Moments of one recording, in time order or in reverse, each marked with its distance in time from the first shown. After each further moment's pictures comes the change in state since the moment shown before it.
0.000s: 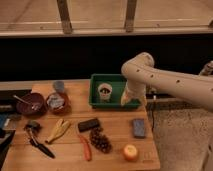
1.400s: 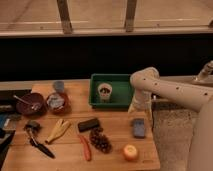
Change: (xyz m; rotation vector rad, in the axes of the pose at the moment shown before) arm 0.026 -0.036 0.095 -0.023 0.231 0.111
